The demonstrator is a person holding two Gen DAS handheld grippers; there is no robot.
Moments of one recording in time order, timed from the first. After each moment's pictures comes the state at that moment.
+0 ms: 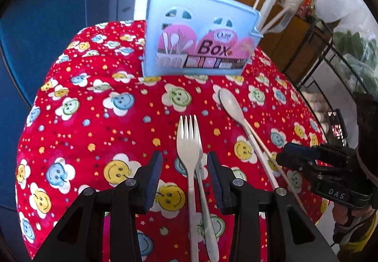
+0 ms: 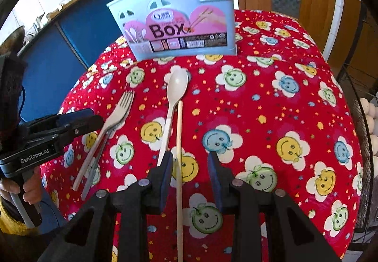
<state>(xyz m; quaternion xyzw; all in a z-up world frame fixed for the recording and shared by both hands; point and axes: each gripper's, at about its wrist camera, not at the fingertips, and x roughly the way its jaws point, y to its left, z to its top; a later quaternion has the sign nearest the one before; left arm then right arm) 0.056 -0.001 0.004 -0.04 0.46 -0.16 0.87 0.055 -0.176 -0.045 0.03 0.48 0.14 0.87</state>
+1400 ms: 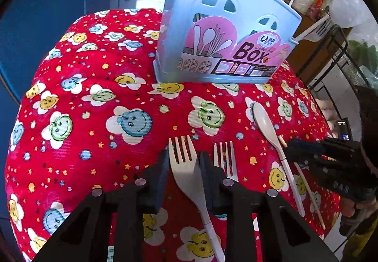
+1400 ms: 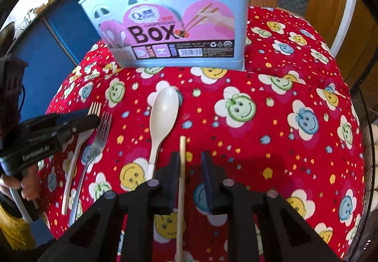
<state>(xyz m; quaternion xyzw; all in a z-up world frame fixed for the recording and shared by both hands) 0.122 0.017 -0.021 -0.06 0.48 -0.17 0.86 0.124 -0.168 -0.052 0.01 0.51 0.14 0.85</state>
